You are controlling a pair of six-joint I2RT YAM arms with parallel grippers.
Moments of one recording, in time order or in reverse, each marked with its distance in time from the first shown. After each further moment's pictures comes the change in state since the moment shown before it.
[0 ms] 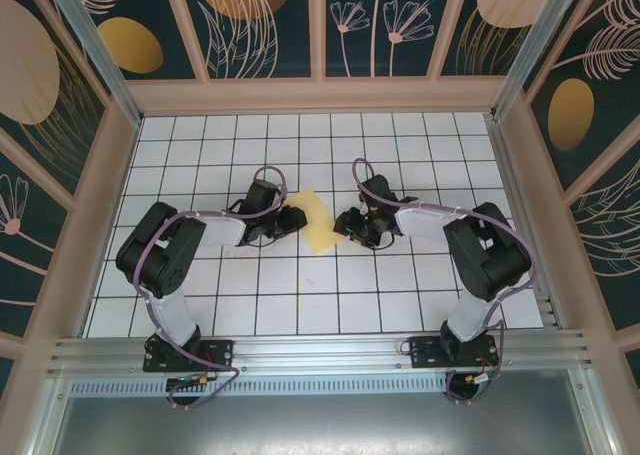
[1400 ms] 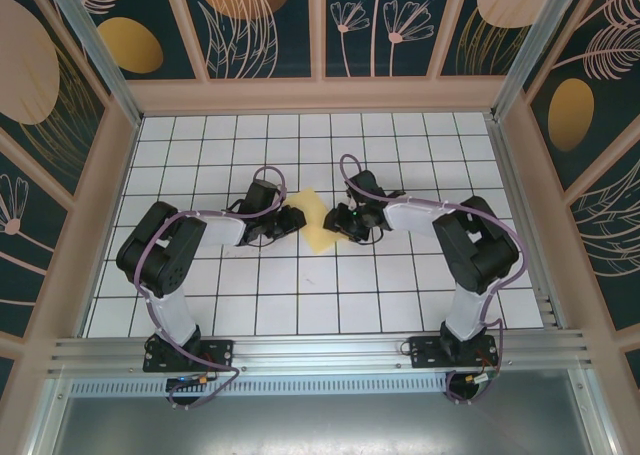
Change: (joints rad) left arm 0.000 0.007 0.000 0.004 0.007 -0.003; right arm 0.048 0.059 0.091 -0.003 -0.003 0.018
